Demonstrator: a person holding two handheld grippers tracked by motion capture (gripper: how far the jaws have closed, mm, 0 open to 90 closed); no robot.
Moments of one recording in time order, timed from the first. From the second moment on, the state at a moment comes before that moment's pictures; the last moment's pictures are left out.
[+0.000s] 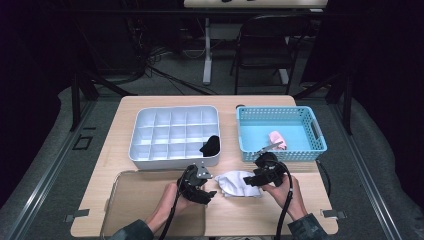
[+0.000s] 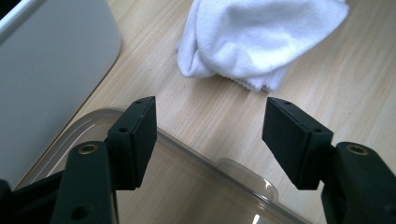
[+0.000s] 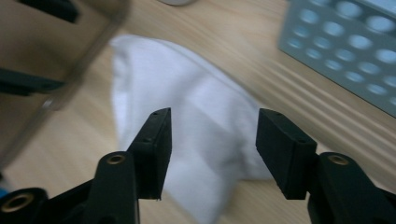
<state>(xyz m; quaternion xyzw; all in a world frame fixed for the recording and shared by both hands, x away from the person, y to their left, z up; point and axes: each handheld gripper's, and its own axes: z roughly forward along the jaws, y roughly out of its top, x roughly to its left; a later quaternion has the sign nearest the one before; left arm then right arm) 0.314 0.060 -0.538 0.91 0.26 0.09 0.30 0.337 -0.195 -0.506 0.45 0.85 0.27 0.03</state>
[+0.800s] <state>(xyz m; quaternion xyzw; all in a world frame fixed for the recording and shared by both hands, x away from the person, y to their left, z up) 0.337 0.040 -0.549 0.92 0.26 0.06 0.29 0.331 -0.162 -0.520 0.38 0.89 0.24 0.02</state>
